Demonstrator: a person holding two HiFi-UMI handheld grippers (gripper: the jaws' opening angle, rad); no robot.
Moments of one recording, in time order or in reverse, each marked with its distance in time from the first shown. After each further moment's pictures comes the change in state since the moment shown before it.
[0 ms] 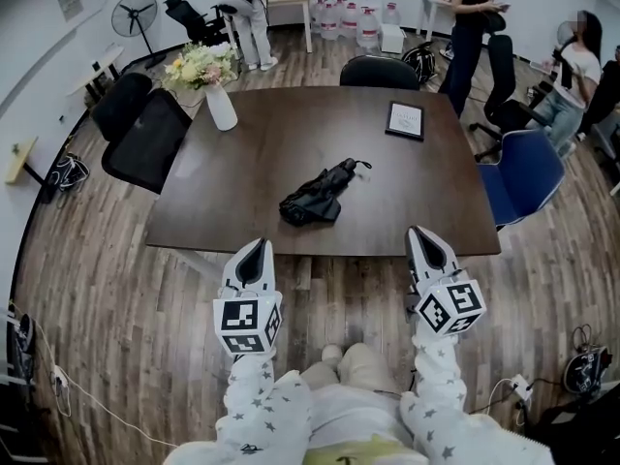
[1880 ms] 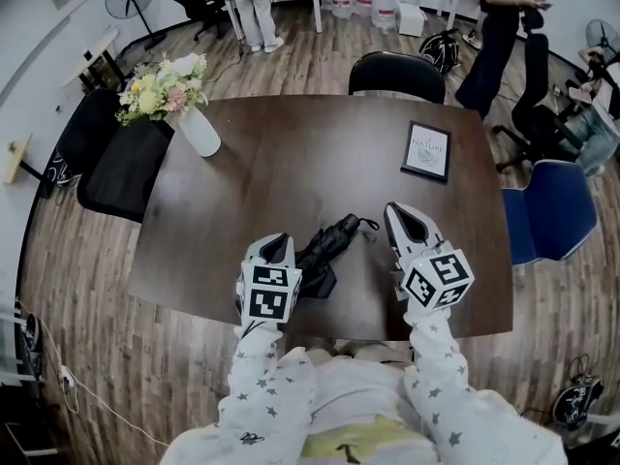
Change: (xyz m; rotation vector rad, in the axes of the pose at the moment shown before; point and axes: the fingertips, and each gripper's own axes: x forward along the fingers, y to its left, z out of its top) left arm 0.279 0.014 -0.055 0.092 0.464 -0.043; right arm 0.262 -0.115 -0.020 0.026 0.108 0.152
